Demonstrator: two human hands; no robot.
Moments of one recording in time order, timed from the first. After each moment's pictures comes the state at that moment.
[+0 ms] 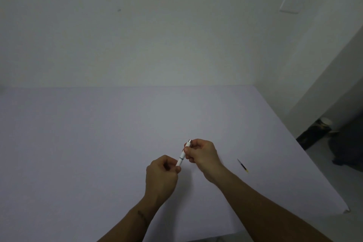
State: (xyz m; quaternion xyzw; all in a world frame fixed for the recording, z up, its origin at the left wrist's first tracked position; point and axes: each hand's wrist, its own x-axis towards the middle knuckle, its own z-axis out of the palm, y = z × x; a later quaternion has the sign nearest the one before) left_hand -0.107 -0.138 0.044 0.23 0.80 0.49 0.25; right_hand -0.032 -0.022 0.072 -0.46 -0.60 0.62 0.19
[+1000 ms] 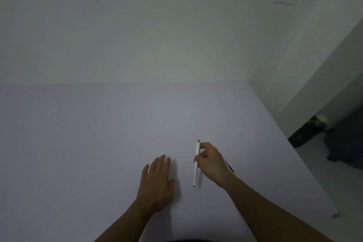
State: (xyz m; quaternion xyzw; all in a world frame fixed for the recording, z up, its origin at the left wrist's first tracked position) left_hand -0.095 -0.106 -0.018 0.50 0.85 0.11 0.15; right_hand 0.026 0.040 0.053 -0.51 -0.70 0.50 0.08
